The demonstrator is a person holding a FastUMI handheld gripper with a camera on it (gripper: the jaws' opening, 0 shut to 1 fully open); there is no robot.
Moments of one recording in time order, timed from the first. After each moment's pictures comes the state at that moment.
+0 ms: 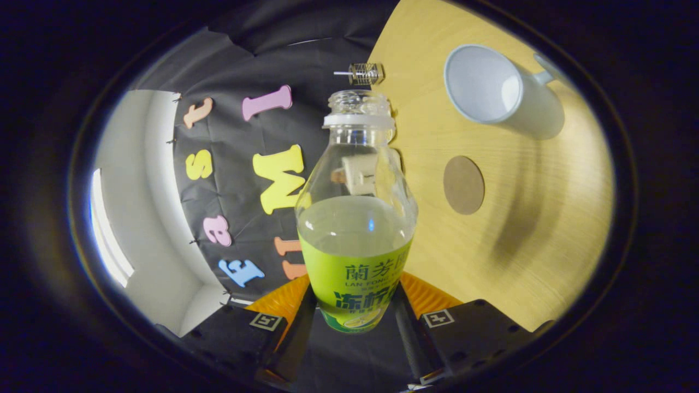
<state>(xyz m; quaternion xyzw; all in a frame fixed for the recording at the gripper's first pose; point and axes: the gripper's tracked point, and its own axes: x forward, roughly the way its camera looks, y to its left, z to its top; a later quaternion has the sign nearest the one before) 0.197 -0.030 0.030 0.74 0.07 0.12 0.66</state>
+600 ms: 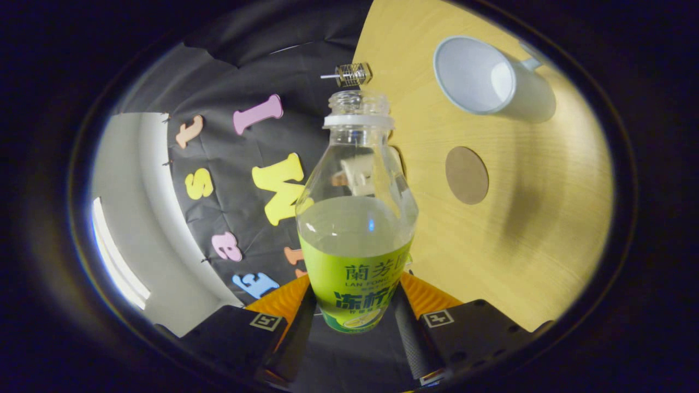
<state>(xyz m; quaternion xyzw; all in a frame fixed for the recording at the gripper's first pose) 0.198 -0.037 0.047 0.79 0.07 0.13 0.60</state>
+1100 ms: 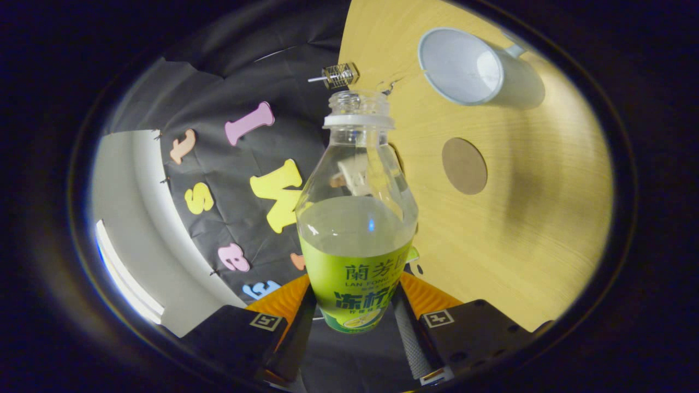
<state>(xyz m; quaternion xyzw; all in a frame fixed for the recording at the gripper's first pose) 0.200 -0.046 0.057 0.81 0.06 0.13 0.57</state>
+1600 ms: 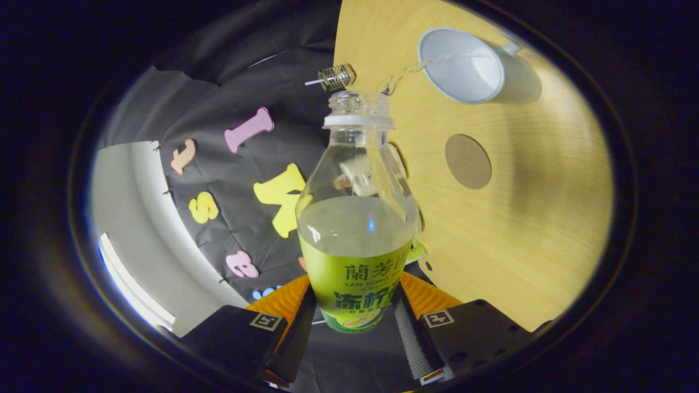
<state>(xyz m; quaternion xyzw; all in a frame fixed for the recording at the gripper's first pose) 0.201 -0.054 0.066 0.83 0.05 0.13 0.55</state>
